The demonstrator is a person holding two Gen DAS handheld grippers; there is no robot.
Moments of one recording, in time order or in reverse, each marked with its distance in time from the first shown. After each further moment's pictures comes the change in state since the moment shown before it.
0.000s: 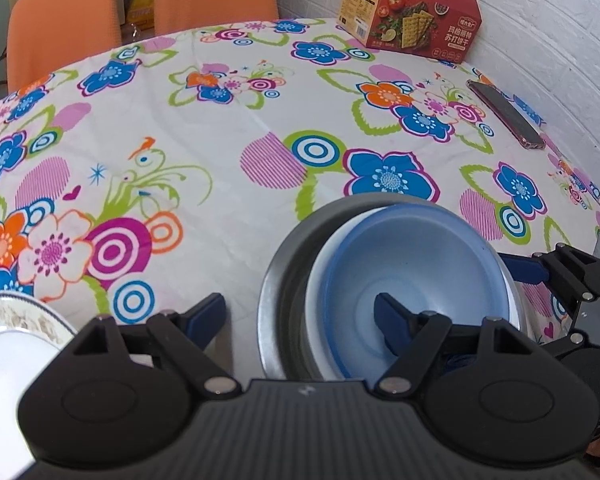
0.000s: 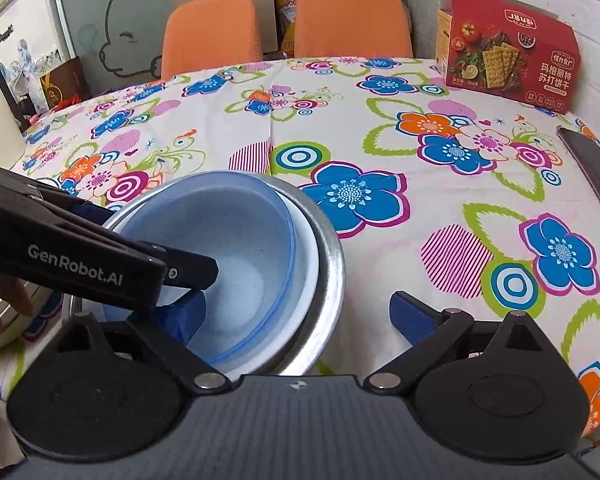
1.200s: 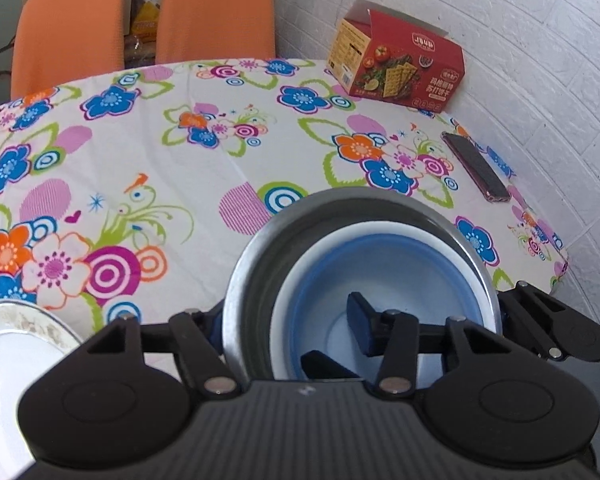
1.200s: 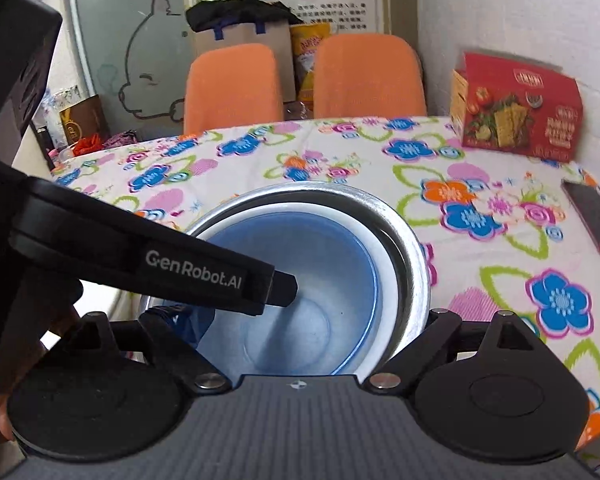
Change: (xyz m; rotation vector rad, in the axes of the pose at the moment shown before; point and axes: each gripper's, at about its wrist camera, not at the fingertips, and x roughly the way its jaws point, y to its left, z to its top) left arm -0.049 -0.007 0.017 -0.096 -0.091 -0.061; right arm -0.039 0.040 0.028 -0.021 -0.129 0.034
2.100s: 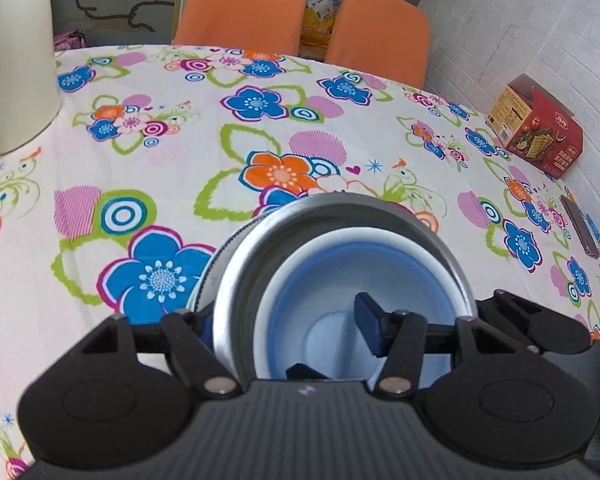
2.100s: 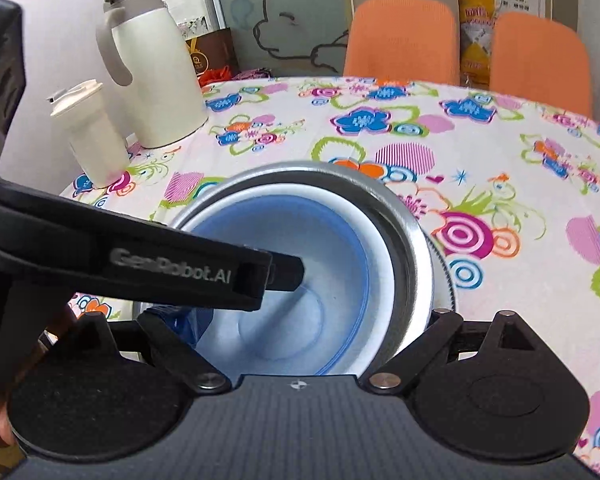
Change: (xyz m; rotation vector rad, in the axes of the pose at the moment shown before) left arm -0.091 0.170 -0.081 -0.258 -0.077 0.202; right arm 0.064 0.169 -0.006 -0.159 0.166 0.324
